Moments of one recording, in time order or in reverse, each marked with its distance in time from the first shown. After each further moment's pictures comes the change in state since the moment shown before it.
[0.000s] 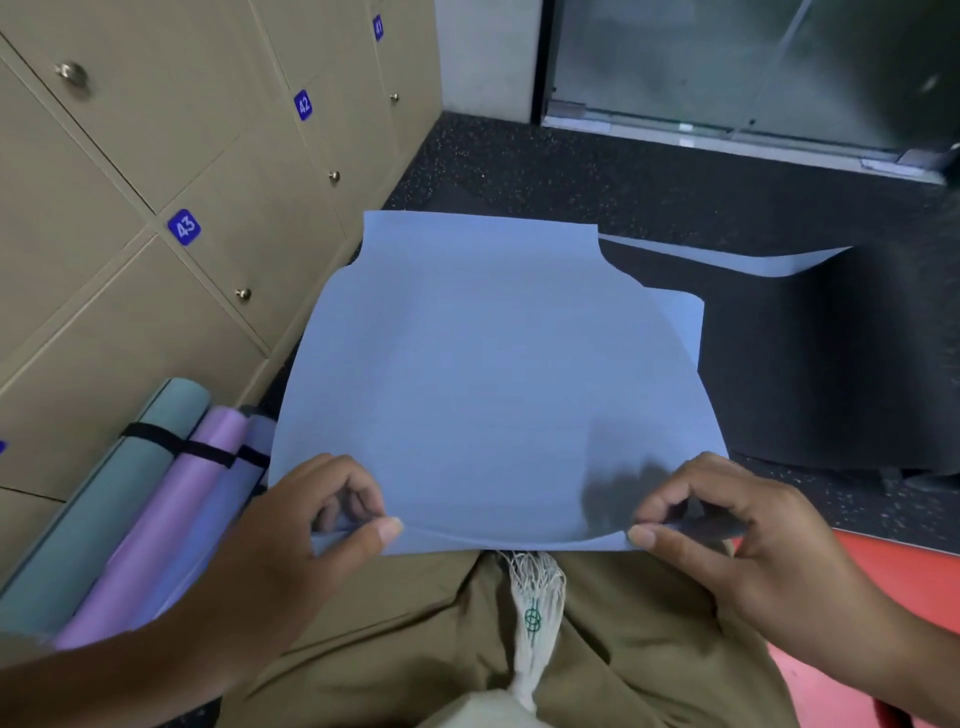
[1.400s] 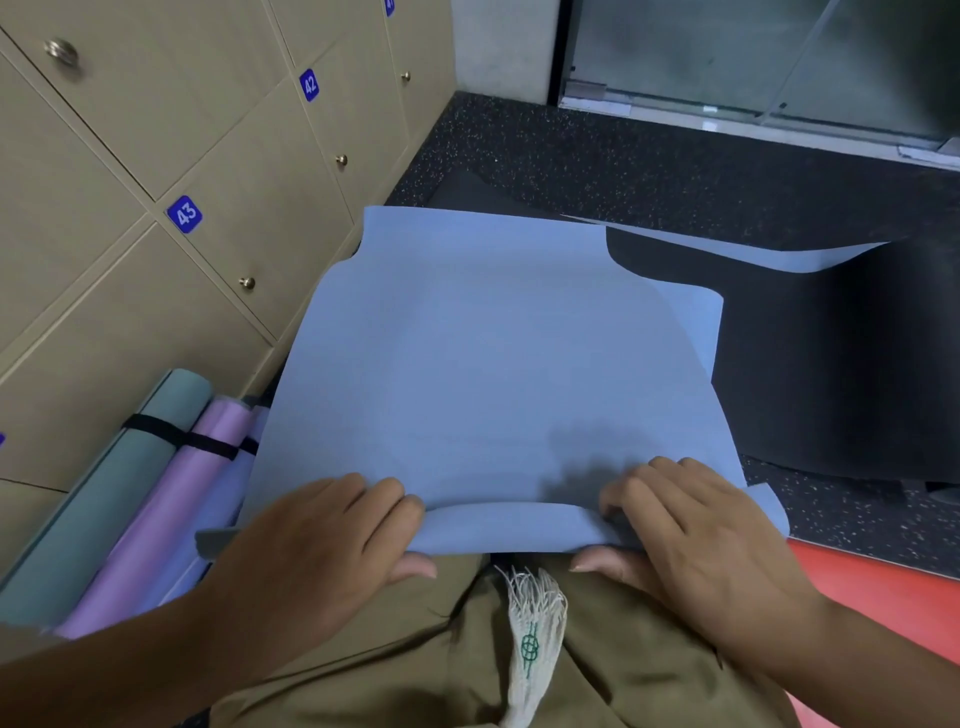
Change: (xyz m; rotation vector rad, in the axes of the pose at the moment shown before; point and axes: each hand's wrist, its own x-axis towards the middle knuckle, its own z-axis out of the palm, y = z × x) left_hand 0.032 -0.009 0.013 0.988 0.051 0.797; right_hand 0.040 0.029 0.032 -0.632 0.084 -0.535
